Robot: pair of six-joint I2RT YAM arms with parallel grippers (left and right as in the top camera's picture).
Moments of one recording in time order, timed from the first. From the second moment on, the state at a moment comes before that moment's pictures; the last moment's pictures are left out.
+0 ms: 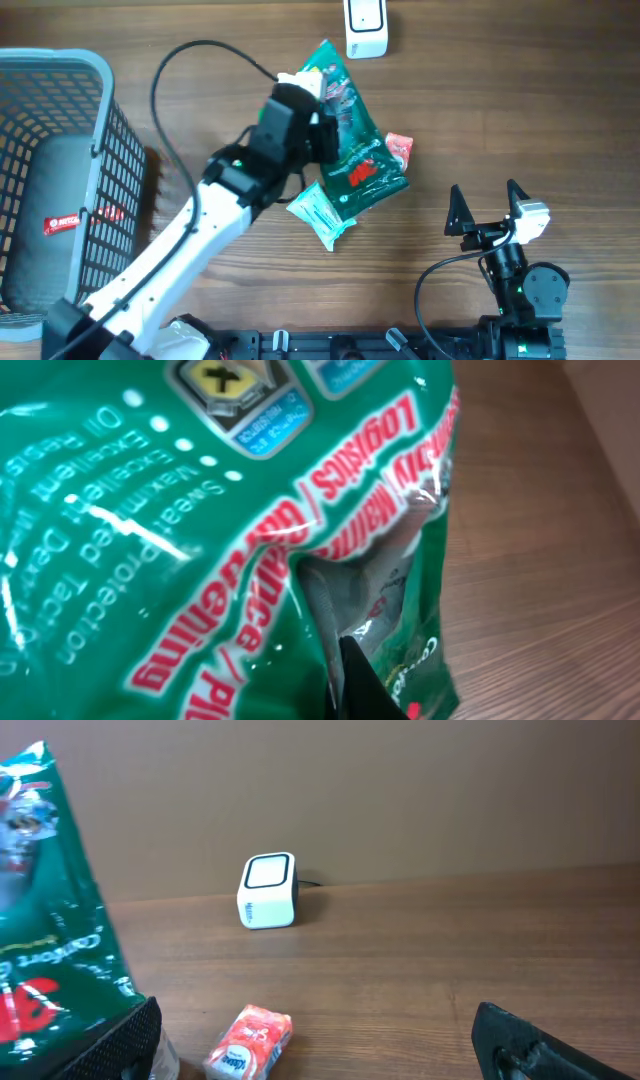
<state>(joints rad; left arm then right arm) -0.58 1.43 1.14 -0.41 0.04 -0.48 -0.03 0.03 0.01 0.01 -0.18 0.14</state>
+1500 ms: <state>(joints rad) -0.33 1.17 1.36 -0.83 -0.60 -0.59 -0.03 0.03 0.01 0.01 -0.18 0.14</state>
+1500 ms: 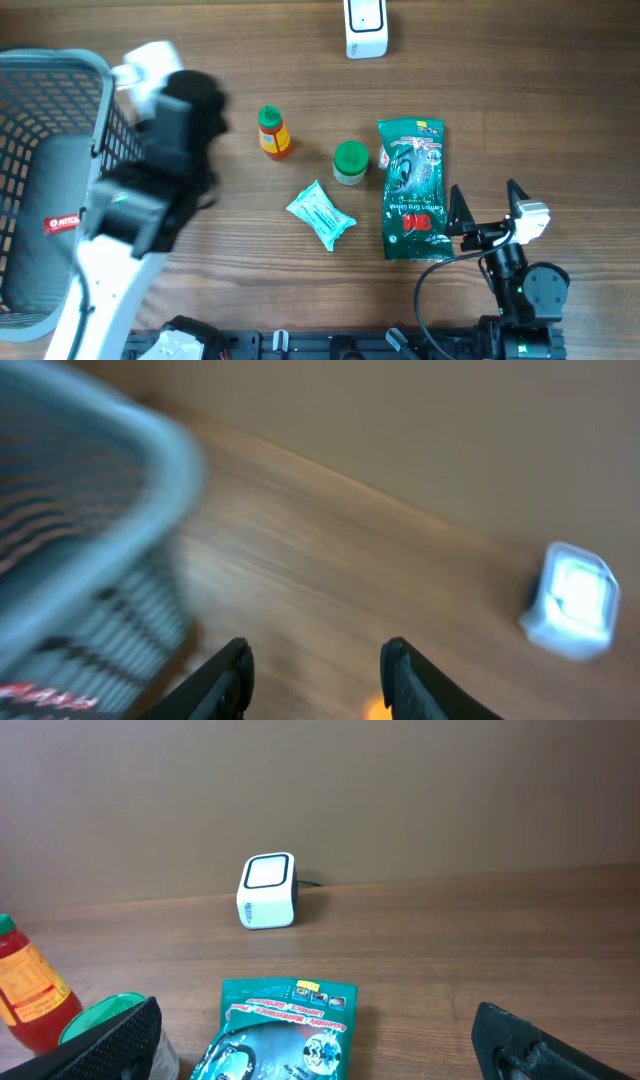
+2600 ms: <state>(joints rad) 0.70 1.97 1.37 -1.01 -0.20 -1.04 -0.03 0.03 0.01 0.01 -0.18 0.14</state>
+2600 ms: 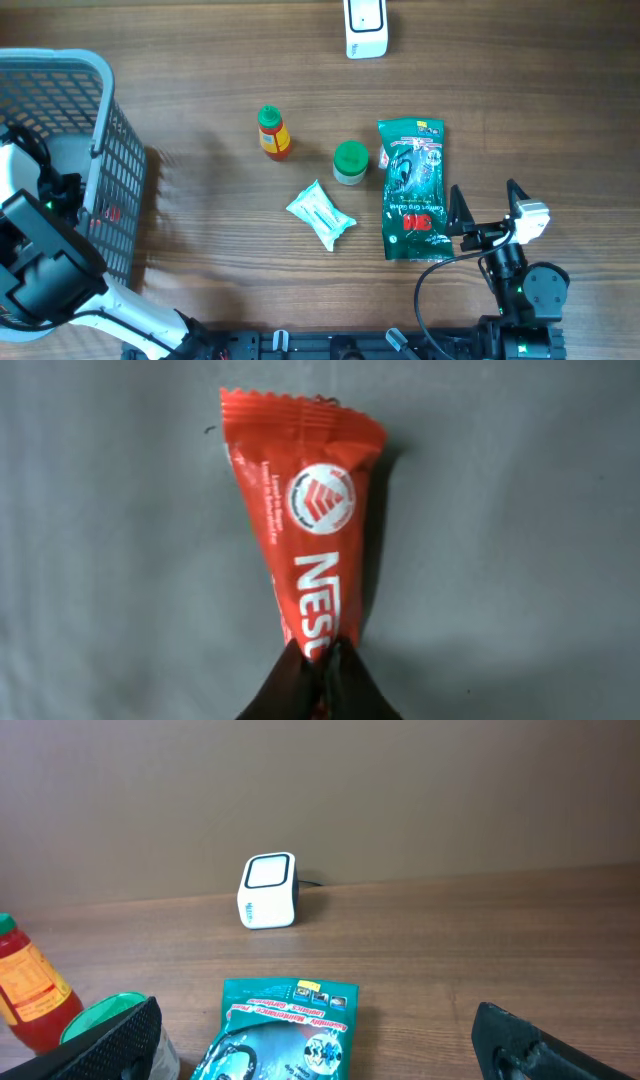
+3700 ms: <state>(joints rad) -0.33 1.27 1.33 -0.89 -0.02 -0.84 -0.03 0.03 0.01 0.01 -0.18 0.14</state>
